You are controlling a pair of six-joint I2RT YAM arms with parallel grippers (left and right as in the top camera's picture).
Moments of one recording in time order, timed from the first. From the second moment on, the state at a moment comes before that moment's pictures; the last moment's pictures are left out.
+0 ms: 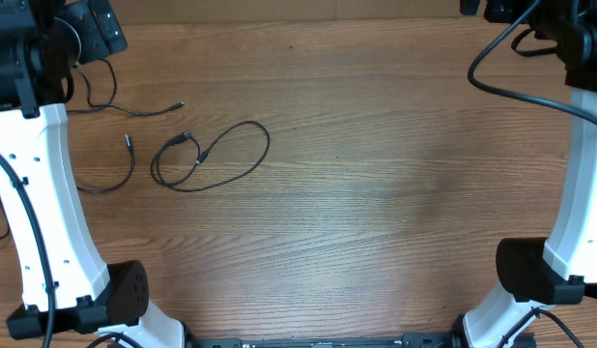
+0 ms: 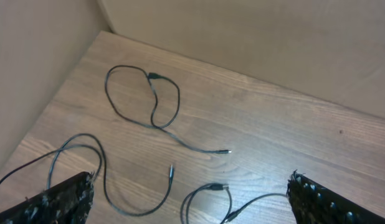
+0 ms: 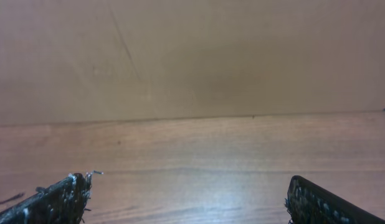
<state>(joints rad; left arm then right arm) 0.12 1.79 2.41 -1.35 -0.19 -0.20 0.03 1.88 2.60 -1.27 -0.05 0.10</state>
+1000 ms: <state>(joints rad) 0.10 0.95 1.18 -0.87 -0.31 -0.26 0.03 1.89 2.60 -1.11 -0.05 0.10</state>
